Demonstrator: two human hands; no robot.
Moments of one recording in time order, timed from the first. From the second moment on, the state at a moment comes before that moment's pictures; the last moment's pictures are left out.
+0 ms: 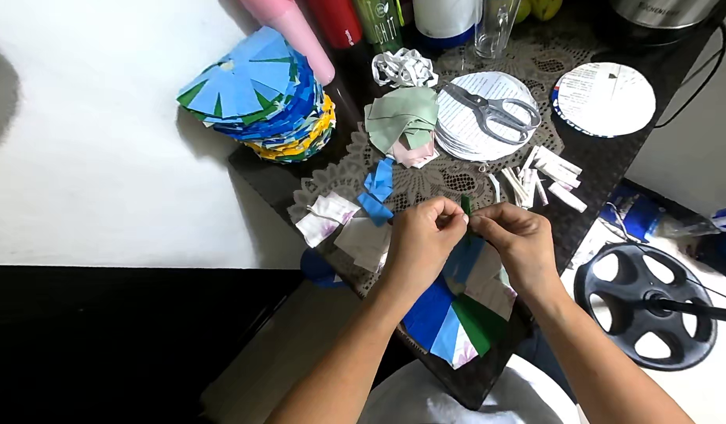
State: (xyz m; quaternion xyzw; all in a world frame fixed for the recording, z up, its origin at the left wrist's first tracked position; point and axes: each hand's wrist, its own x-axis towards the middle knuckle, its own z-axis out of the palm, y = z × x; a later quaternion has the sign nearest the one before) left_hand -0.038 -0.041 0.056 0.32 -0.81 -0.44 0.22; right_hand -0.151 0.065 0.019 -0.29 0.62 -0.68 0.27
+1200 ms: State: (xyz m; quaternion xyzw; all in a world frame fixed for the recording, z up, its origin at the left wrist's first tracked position) left_hand -0.018 -0.022 0.063 0.24 -0.89 -0.25 0.29; right_hand -0.139 0.082 0.025 -0.37 0.61 -0.68 0.17
